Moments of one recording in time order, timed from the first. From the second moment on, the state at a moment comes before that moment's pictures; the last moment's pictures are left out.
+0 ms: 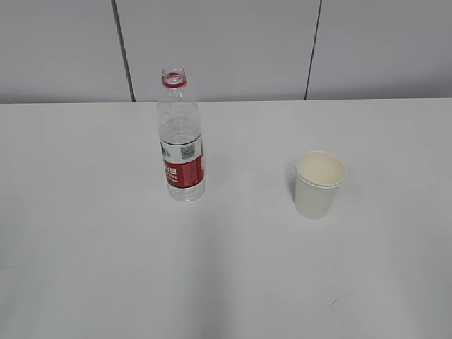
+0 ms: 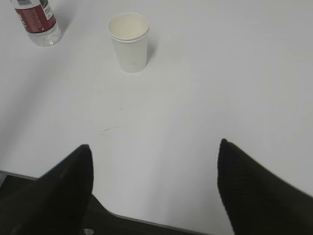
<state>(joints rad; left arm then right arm) -0.02 -0.02 -0.50 -0.18 1.11 0.14 -0.09 -0.02 -0.50 0.22 1.15 -0.23</state>
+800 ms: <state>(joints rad) -0.02 -0.02 -0.50 -0.19 1.11 0.14 -0.09 -0.02 -0.51 0.22 1.10 -0.23</state>
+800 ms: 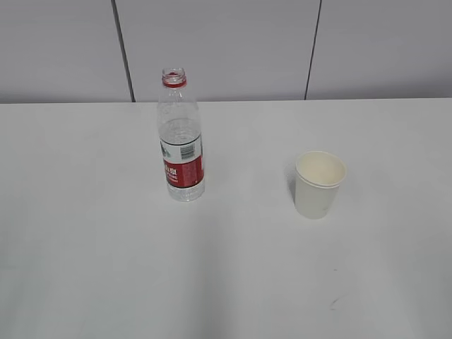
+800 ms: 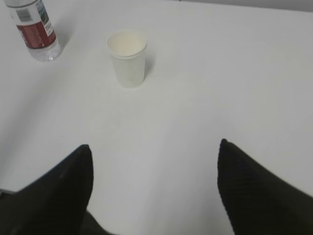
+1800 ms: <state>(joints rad) -0.03 0.07 -0.34 -0.20 0.40 0.16 -0.09 0.23 -0.42 0.27 0.39 -0.35</state>
